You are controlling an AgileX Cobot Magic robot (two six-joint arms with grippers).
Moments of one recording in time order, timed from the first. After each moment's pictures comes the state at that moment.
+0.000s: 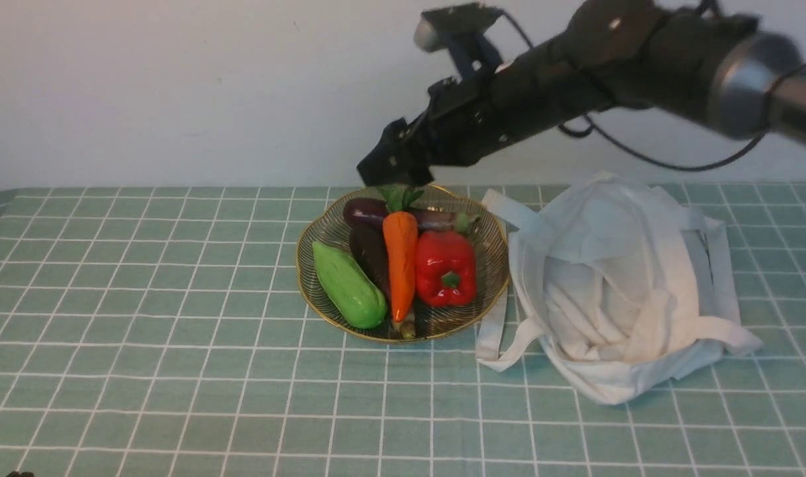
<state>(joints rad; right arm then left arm) 0.43 1.94 -1.78 0.74 0.93 -0.71 -0.04 -0.01 0.03 -0.03 0.38 0.06</state>
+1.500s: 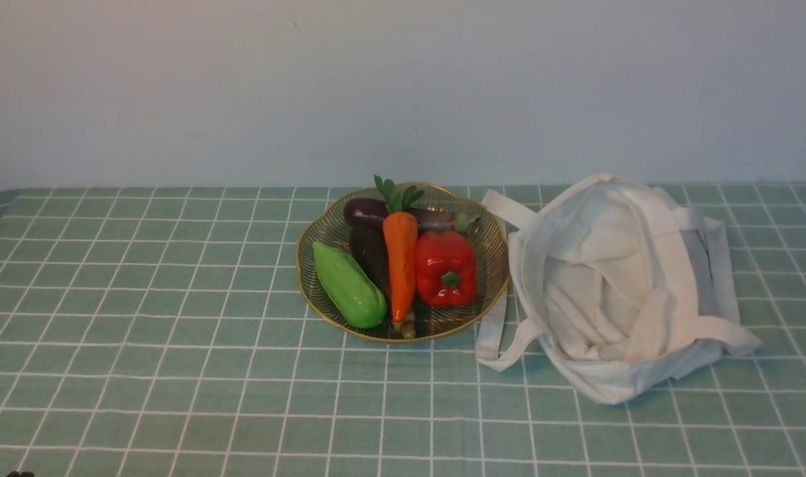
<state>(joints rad) 0.17 0.40 -0.50 0.48 0.38 -0.38 -0.04 -0.01 0.03 -0.03 0.38 0.06</state>
